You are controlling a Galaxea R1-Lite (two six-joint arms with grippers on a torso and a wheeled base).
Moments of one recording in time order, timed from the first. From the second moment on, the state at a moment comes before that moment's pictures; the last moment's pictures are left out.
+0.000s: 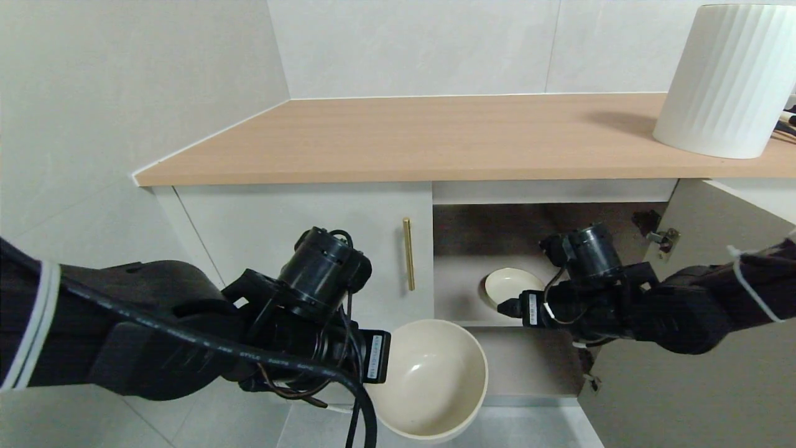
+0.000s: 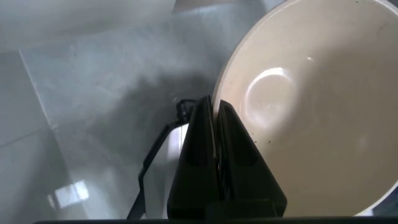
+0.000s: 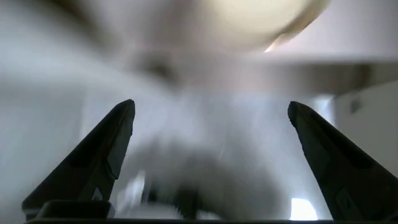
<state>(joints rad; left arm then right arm) -0.69 1.78 -1.02 0.16 0.05 -0.49 0.52 1.92 -0.98 -0.21 -0.12 0.42</state>
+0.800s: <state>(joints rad) -0.76 1.84 -1.02 0.17 0.09 -0.49 0.74 1.76 -0.95 0.03 0.04 0.41</state>
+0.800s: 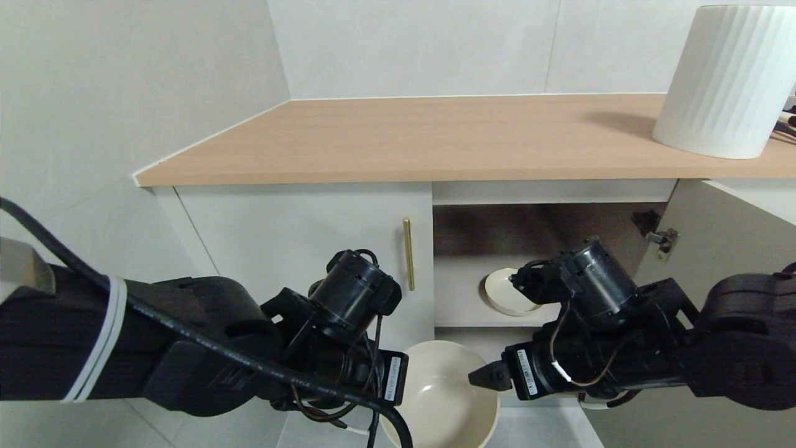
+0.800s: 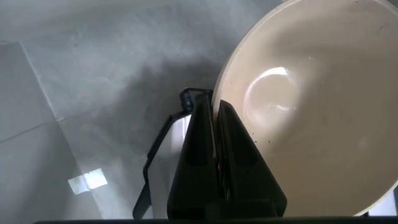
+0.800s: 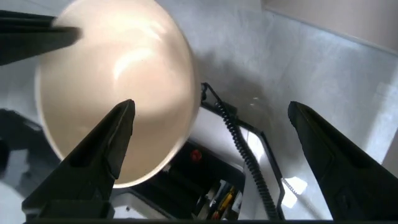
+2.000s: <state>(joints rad) -0.77 1.86 -1.02 0.17 0.09 -0.49 0.76 1.82 -0.96 0.03 0.04 0.42</state>
